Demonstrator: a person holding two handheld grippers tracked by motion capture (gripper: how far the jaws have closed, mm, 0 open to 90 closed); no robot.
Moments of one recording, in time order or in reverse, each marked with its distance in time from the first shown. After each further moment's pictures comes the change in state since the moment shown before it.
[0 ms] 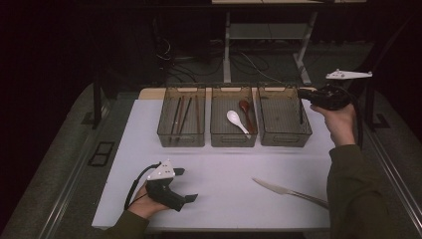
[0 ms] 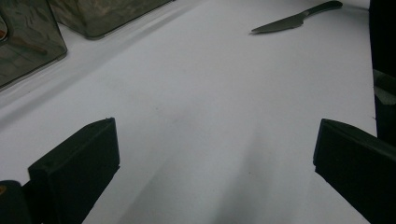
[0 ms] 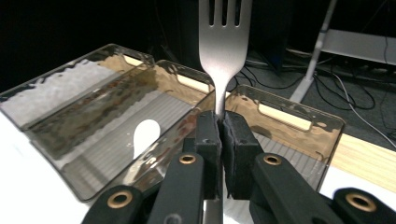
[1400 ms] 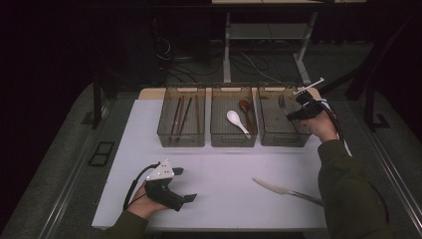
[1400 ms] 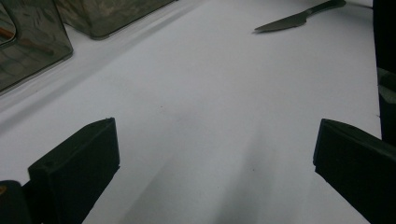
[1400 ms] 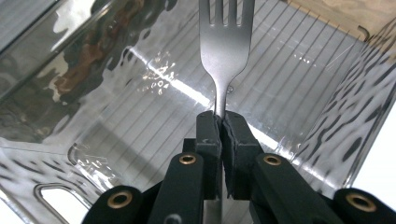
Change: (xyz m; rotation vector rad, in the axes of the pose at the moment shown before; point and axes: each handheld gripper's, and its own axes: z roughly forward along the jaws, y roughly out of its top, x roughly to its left) left arm 0.001 -0.001 -0.002 -0.004 0.015 0.009; right arm -0.011 -0.037 0.082 0.533 -0.079 -0.019
